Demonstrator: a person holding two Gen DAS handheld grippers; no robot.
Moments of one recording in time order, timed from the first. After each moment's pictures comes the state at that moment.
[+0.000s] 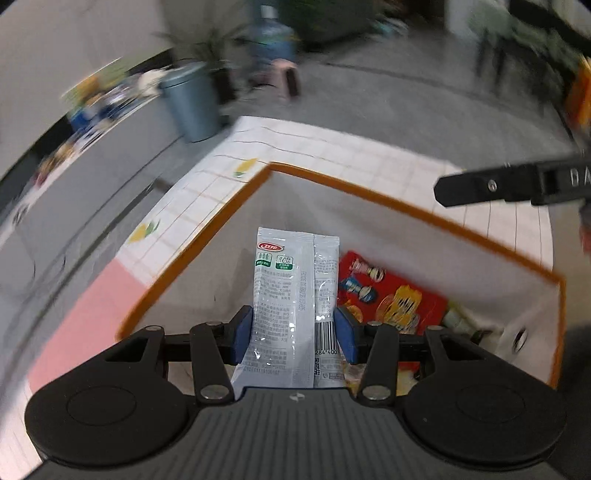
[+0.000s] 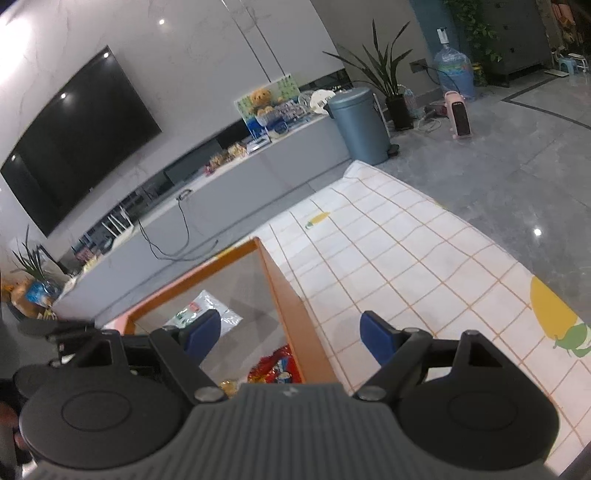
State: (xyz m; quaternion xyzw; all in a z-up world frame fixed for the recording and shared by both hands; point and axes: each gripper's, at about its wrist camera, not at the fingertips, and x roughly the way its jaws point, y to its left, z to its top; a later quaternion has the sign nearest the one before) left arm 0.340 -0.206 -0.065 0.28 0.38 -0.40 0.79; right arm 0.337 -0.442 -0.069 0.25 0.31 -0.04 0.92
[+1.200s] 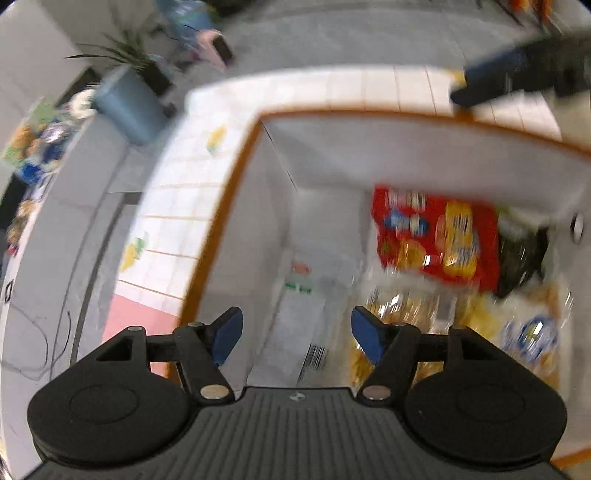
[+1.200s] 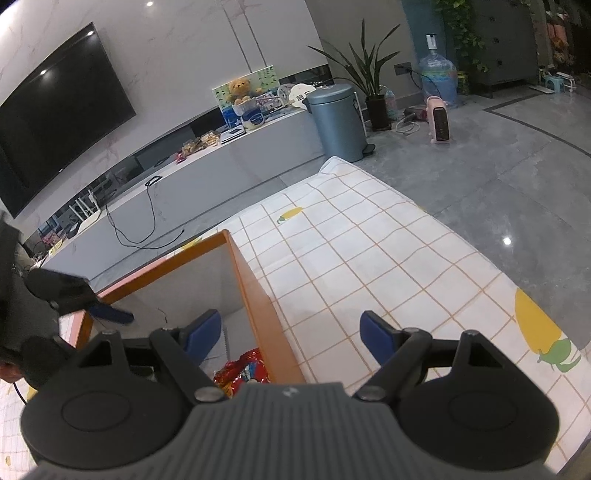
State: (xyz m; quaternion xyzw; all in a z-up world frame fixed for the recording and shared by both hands) left arm 0.379 -0.213 -0.091 0.41 0.37 -0.43 0.71; right arm 0.354 -0.435 -0.077 0.20 0.33 -0.08 0.92
